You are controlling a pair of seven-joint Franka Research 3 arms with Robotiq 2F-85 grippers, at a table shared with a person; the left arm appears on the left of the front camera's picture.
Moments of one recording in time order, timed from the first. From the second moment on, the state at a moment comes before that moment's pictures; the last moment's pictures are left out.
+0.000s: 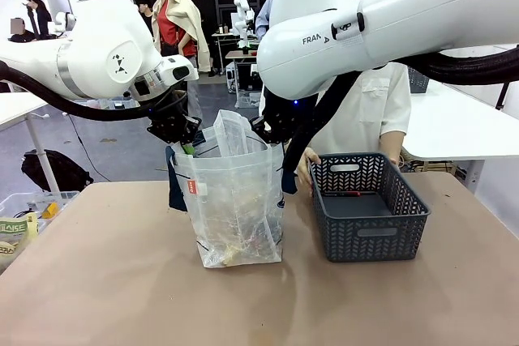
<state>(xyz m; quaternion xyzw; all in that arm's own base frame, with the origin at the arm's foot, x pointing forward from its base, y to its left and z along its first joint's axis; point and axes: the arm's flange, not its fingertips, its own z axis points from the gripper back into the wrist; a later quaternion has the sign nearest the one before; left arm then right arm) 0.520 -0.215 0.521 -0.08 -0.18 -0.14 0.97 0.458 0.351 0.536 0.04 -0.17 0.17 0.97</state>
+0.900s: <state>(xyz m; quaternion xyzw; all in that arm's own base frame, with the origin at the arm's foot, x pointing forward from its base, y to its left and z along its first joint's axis) 0.520 -0.215 0.521 -0.08 -0.18 -0.14 0.97 0.458 0.351 0.536 0.04 -0.17 0.17 0.97</state>
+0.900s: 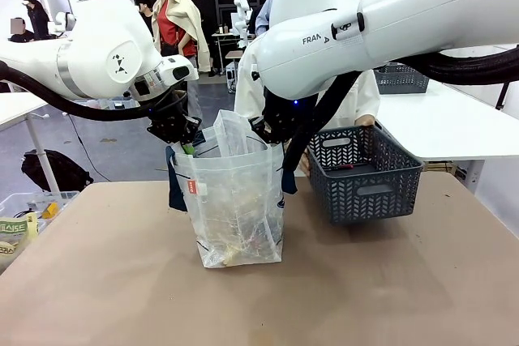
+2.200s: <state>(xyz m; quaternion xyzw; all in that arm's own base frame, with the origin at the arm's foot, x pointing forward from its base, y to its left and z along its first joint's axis) 0.520 -0.215 0.521 -0.08 -0.18 -0.14 0.97 0.458 0.351 0.536 0.04 -0.17 0.17 0.97</state>
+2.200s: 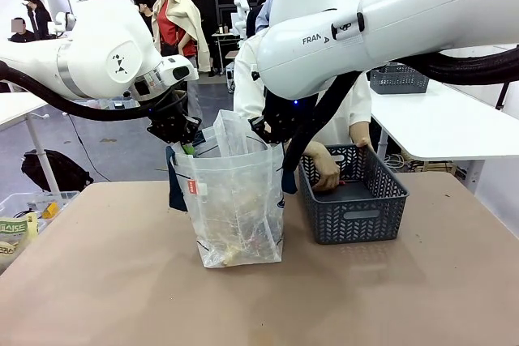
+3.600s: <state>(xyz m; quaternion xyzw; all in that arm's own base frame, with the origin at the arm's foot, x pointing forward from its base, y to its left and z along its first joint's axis) 0.520 -0.215 0.521 -0.08 -0.18 -0.14 0.97 0.458 0.351 0.536 0.04 -0.17 0.17 0.97</state>
